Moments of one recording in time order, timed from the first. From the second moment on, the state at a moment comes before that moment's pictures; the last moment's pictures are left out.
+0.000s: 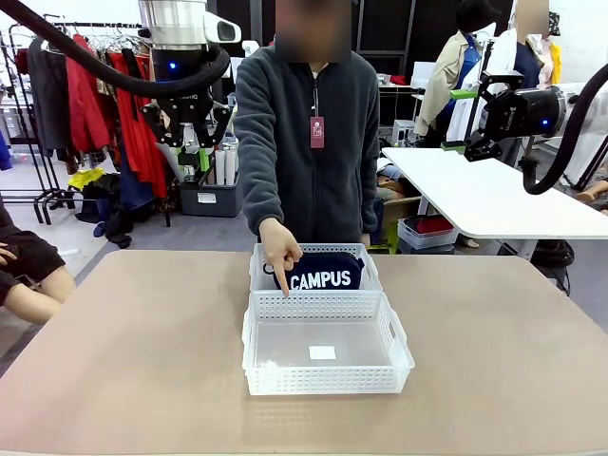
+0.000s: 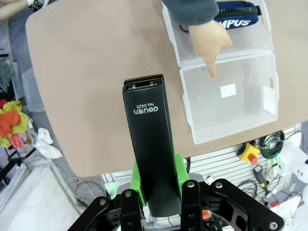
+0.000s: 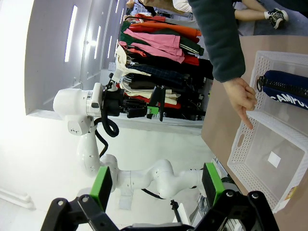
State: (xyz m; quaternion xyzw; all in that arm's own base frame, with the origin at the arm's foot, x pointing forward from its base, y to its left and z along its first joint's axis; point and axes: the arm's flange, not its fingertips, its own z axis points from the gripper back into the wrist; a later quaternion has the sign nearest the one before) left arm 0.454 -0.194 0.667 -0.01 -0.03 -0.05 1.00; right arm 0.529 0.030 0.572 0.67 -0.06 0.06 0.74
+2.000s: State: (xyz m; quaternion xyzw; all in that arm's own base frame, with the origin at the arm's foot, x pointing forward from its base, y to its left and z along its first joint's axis) left arm 0.420 -0.328 0.636 0.01 -0.06 -0.53 0.84; right arm 0.529 0.030 0.573 0.67 -0.06 0.06 0.74
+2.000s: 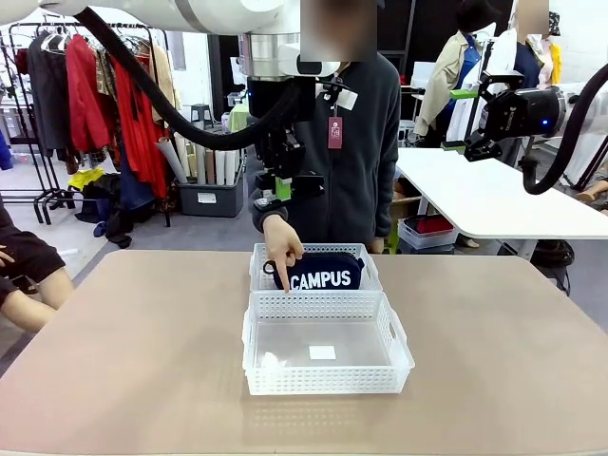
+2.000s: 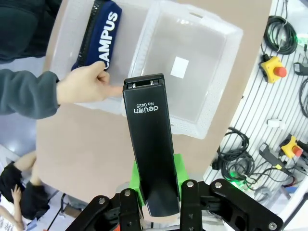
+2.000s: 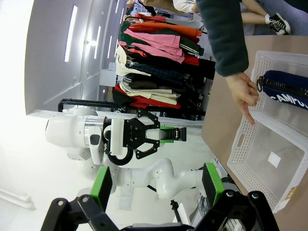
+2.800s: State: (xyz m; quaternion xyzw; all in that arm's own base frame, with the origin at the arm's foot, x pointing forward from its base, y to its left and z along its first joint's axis) left arm 0.413 -0.357 0.596 -0.02 -0.05 -0.61 0.79; right arm 0.529 0.030 0.573 0.67 -0.06 0.06 0.74
